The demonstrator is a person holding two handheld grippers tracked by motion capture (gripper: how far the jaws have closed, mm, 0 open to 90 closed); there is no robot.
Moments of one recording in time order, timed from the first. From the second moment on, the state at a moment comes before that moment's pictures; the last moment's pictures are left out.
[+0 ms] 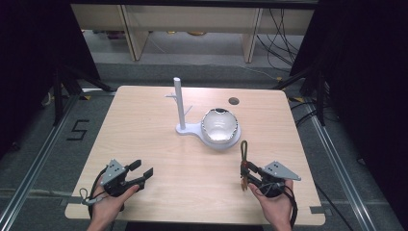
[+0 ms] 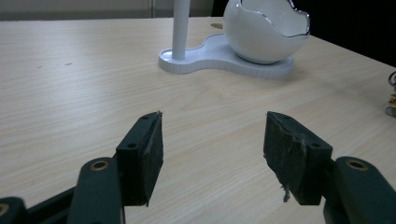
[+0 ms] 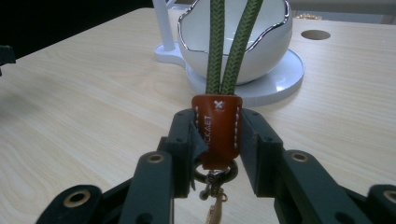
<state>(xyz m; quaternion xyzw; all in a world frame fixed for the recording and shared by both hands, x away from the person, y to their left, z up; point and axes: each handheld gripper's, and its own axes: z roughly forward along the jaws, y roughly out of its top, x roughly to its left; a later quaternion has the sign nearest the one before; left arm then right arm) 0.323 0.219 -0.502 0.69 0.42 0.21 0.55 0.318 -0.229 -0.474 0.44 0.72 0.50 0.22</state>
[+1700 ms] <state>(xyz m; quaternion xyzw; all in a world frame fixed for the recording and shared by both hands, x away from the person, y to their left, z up) 0.339 0.150 -0.437 0.71 0.33 0.14 0.60 0.319 -0.169 -0.450 0.36 0.72 0.54 0.24</state>
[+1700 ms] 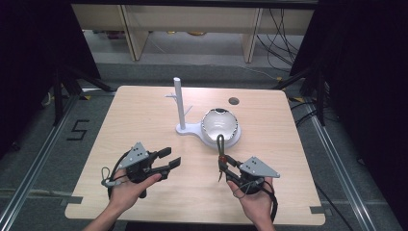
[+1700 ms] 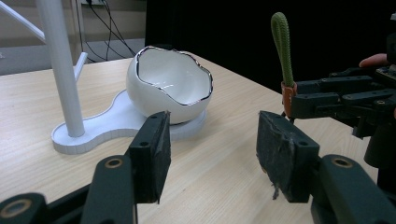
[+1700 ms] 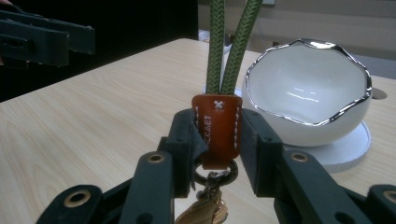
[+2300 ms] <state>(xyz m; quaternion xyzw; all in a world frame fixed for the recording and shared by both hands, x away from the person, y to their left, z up) 0.345 0.121 -0.420 0.71 0.30 0.11 0.63 0.317 -0.148 -0.450 0.35 0.73 0.54 0.22</state>
